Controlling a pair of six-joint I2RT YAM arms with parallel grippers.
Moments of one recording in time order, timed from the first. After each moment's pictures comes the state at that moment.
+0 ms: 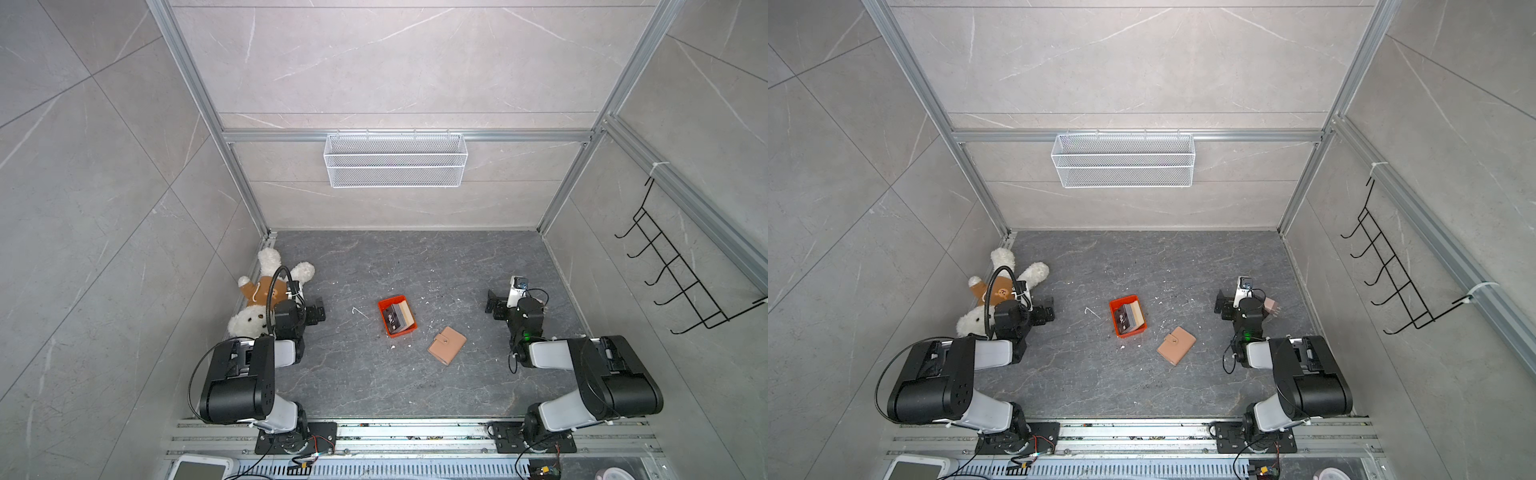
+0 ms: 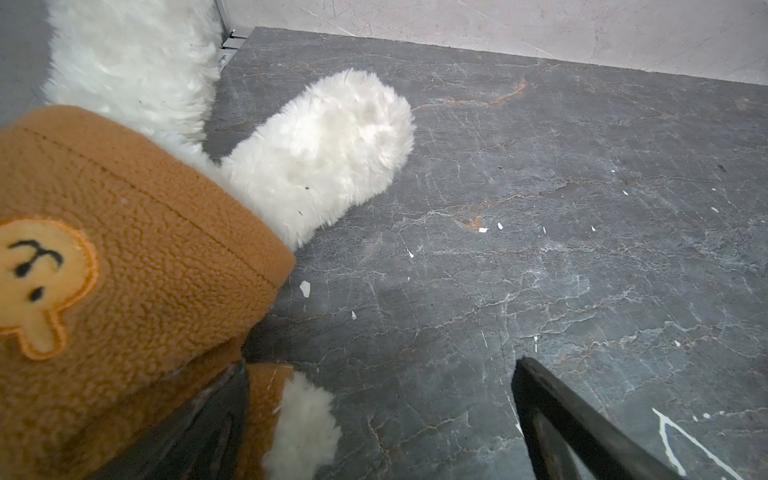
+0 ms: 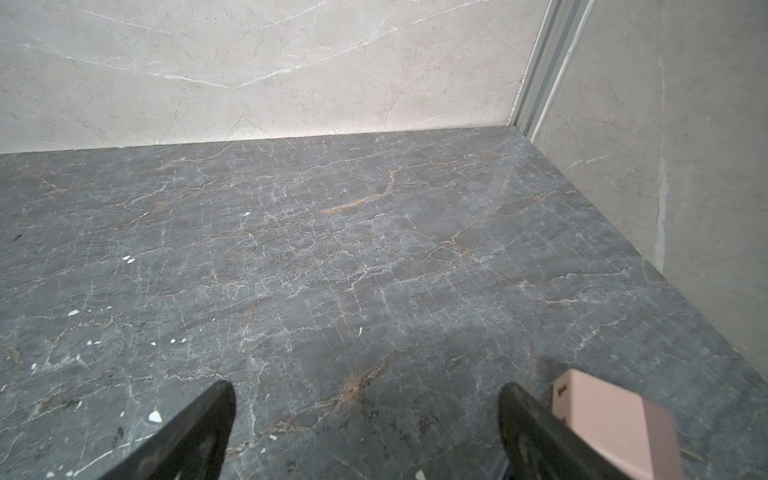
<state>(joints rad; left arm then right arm) 0.07 1.50 0.36 0.68 0.06 -0.02 0.05 1.51 0.34 0.85 0.13 0.05</state>
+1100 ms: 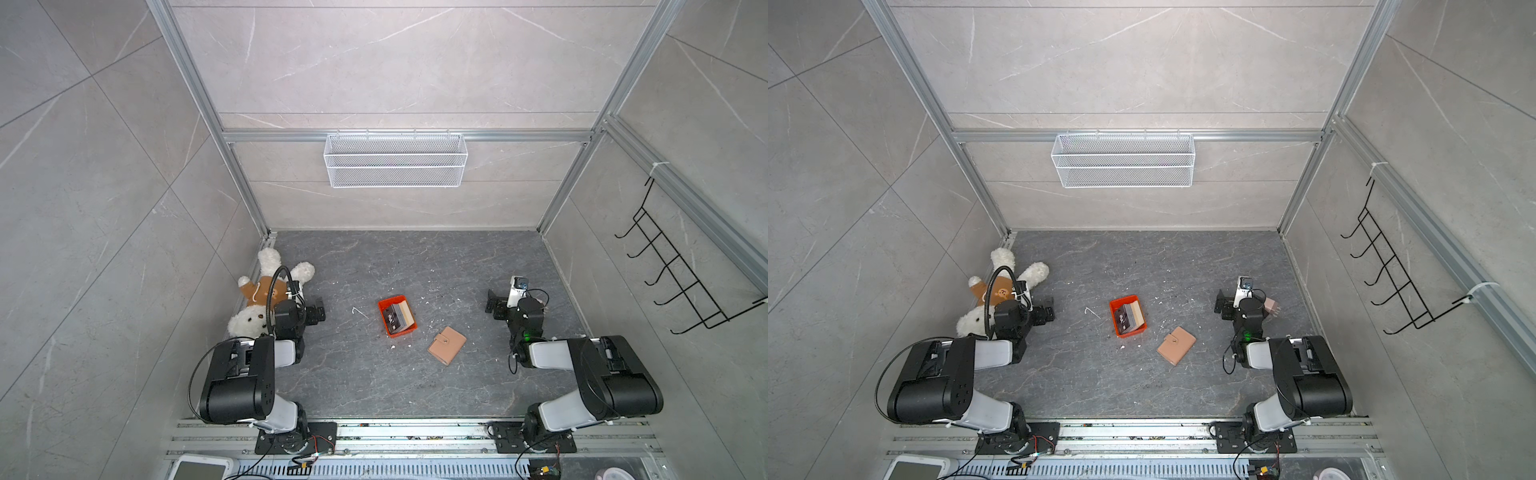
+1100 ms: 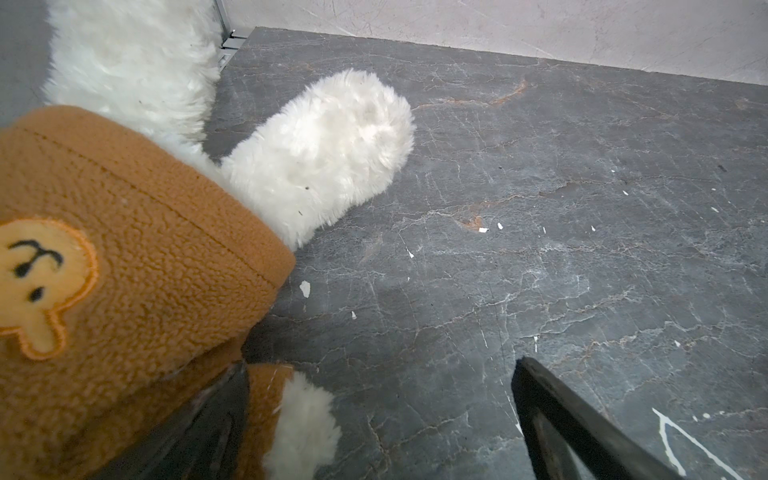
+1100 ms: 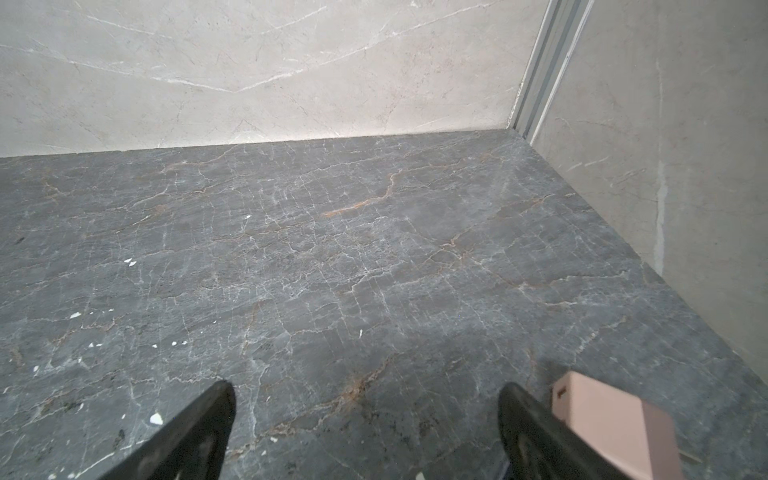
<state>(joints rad) 0.07 1.50 0.36 0.68 0.06 -0.02 0.05 1.51 0.32 0.89 0.13 0.05</state>
